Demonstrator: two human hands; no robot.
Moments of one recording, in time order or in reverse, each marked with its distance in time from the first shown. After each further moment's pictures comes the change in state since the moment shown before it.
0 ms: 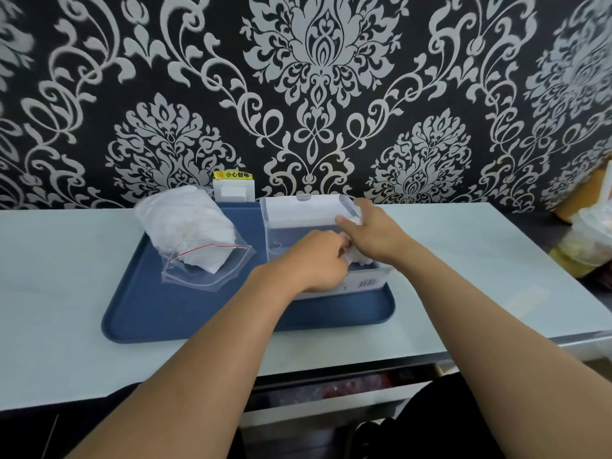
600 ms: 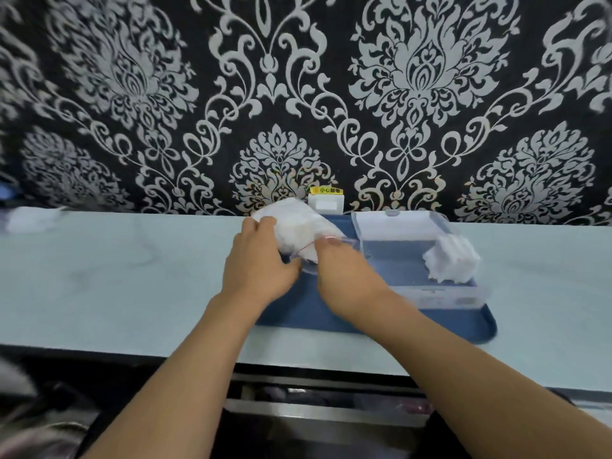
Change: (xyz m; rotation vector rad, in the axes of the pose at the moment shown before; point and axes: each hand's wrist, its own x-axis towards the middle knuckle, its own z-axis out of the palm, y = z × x) left_hand -0.134 -0.101 -0.069 0.112 0.609 -0.514; right_hand -0.071 -0.154 0.093 -0.289 -0.221 -0.302
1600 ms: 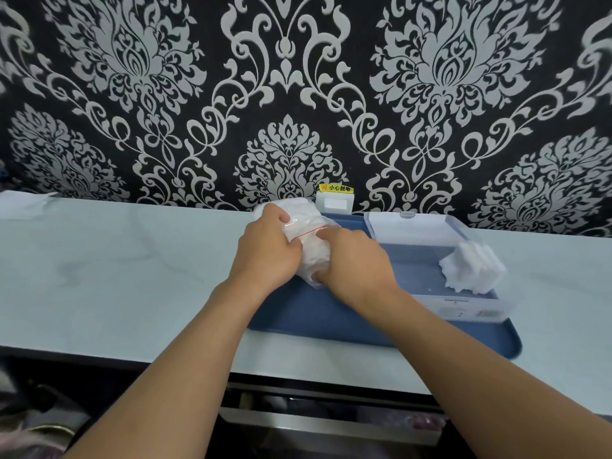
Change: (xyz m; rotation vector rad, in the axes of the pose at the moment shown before) left_hand 0.034 -0.014 0.010 -0.293 0.001 -0.064; right_hand 0.023 0.005 0.008 -0.040 0.248 -0.039
